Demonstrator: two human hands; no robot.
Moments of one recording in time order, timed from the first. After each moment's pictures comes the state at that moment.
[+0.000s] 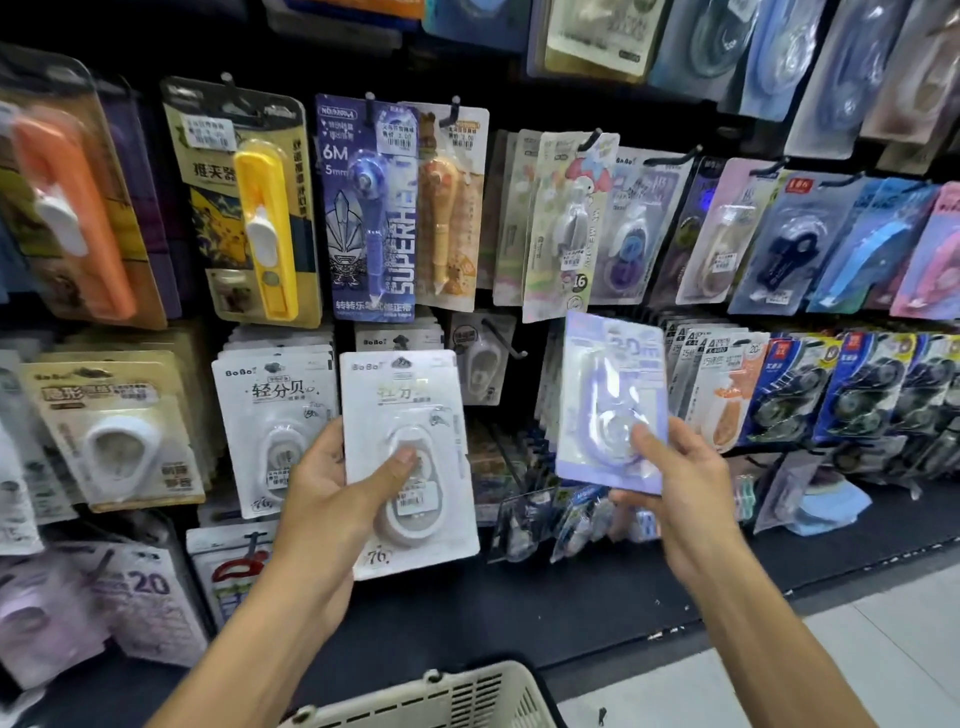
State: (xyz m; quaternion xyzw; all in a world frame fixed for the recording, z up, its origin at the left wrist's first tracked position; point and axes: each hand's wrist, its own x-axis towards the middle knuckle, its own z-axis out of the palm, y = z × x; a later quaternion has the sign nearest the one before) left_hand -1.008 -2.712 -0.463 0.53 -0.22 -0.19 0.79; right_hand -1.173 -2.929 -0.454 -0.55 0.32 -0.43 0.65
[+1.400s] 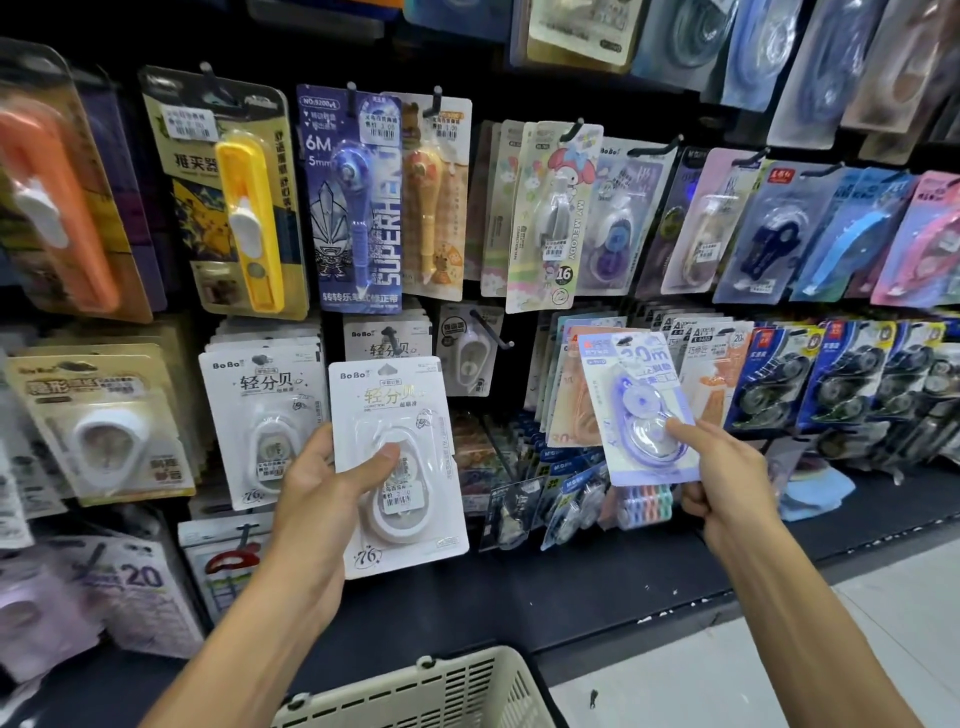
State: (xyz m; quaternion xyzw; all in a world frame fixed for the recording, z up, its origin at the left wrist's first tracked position) left_hand -1.014 -2.712 -0.461 0.56 -0.16 -0.21 0.79; right_hand -1.202 -2.975 -0.454 -0.51 0.44 -0.44 0.60
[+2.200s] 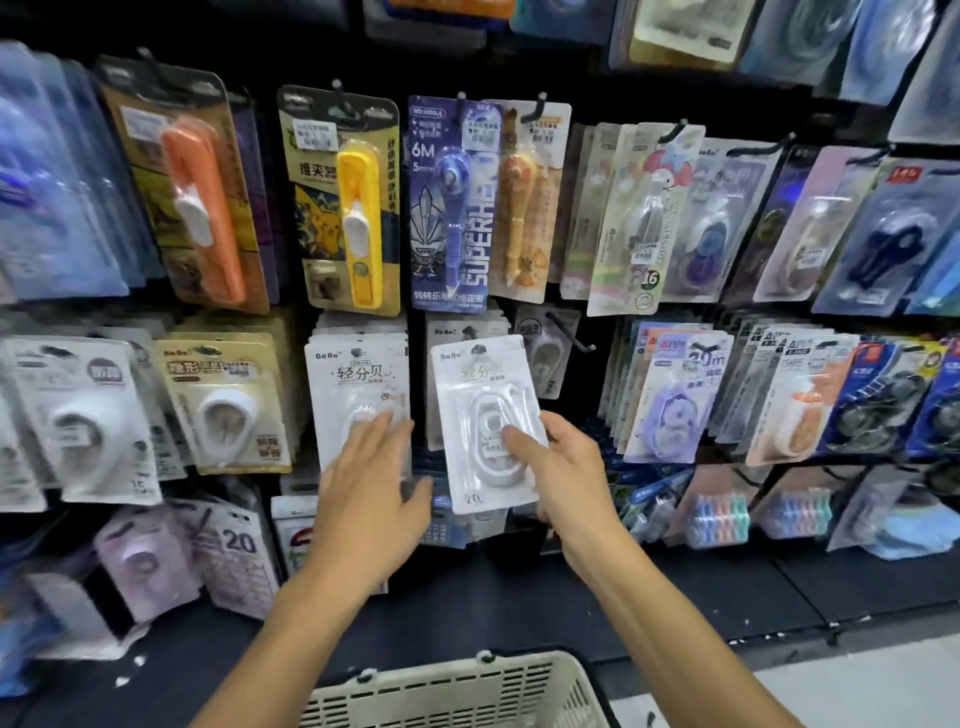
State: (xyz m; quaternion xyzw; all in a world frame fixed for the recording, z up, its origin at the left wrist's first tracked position) left_hand -0.975 -2.683 -0.487 0.89 -0.33 0.06 0.31; right_hand -1.077 -2.837 -0.469 -0.67 0.22 -0.28 0.65
